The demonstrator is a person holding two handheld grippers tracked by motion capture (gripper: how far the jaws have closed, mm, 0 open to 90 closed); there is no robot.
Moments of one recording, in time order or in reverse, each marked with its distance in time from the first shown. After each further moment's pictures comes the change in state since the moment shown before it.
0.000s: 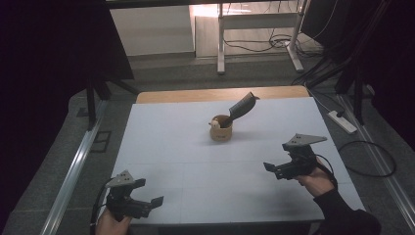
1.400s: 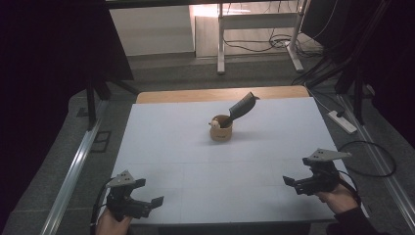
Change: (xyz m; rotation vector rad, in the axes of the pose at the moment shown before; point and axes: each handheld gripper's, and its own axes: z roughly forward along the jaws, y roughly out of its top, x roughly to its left) left arm 0.000 0.000 0.000 0.002 0.005 0.000; right arm -0.009 -0.047 -0.040 0.048 -0.054 0.061
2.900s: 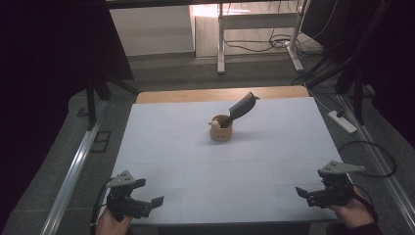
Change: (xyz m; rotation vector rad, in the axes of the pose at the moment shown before) left arm 0.000 0.000 0.000 0.002 0.003 -0.001; right arm -0.001 -0.032 -0.024 0.077 -0.098 0.026
